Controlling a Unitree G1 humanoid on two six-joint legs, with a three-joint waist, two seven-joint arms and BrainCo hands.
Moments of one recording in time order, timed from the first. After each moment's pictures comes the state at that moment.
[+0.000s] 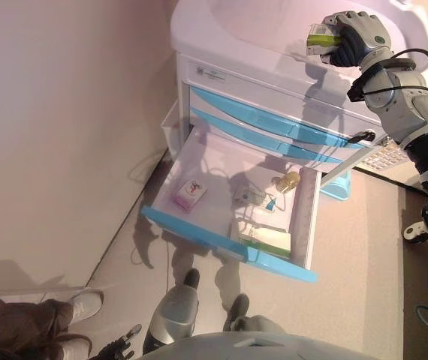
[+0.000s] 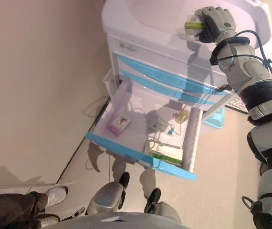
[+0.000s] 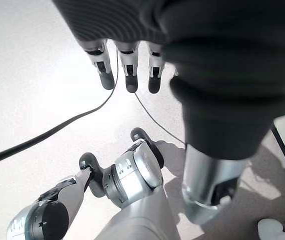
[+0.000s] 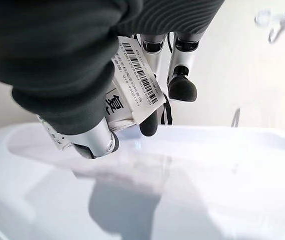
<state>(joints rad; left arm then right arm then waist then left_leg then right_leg) 0.11 0.29 0.11 1.24 -0.64 0.13 -0.20 -1.25 -0.87 0.75 0.78 -0.35 -0.07 -0.19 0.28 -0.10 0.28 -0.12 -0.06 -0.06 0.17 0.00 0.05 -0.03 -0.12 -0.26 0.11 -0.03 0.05</state>
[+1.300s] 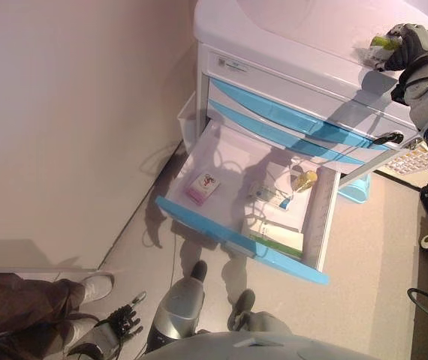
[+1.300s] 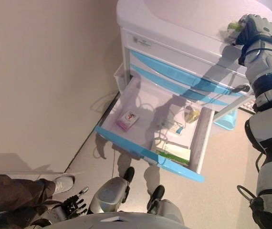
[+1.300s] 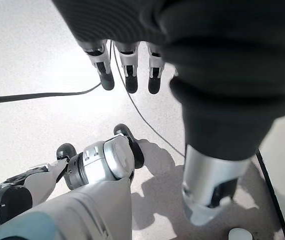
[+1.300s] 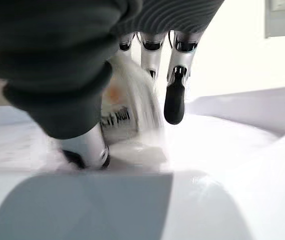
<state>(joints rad) 0.00 0.32 -0.01 1.14 -0.85 0.24 -0.04 -1.37 -0.84 0.75 1.19 -0.28 0.08 -0.13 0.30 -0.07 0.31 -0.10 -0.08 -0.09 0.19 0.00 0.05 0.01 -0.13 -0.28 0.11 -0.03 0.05</state>
